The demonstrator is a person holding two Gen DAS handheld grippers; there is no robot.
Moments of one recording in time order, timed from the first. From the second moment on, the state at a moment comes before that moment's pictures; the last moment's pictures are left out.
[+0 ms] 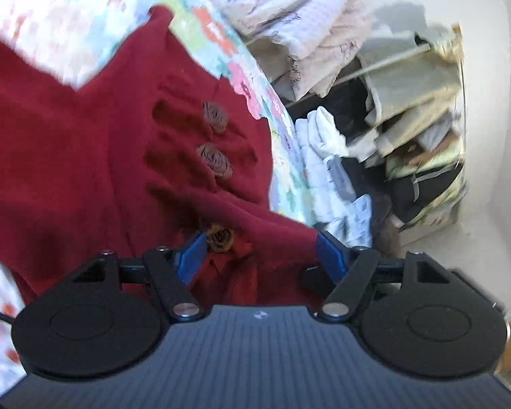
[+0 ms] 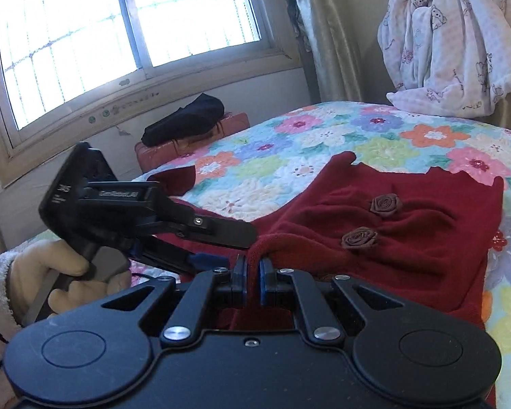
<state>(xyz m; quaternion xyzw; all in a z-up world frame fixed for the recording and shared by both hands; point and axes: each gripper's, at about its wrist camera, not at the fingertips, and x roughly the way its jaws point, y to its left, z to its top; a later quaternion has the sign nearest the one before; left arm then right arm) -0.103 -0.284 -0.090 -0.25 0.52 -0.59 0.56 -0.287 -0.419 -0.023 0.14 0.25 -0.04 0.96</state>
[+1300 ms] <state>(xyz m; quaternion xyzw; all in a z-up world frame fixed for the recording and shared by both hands) -0.148 -0.256 -0.029 0.05 0.31 -0.48 0.82 -0.409 -0.422 -0.063 0.16 0.31 -0.28 0.89</state>
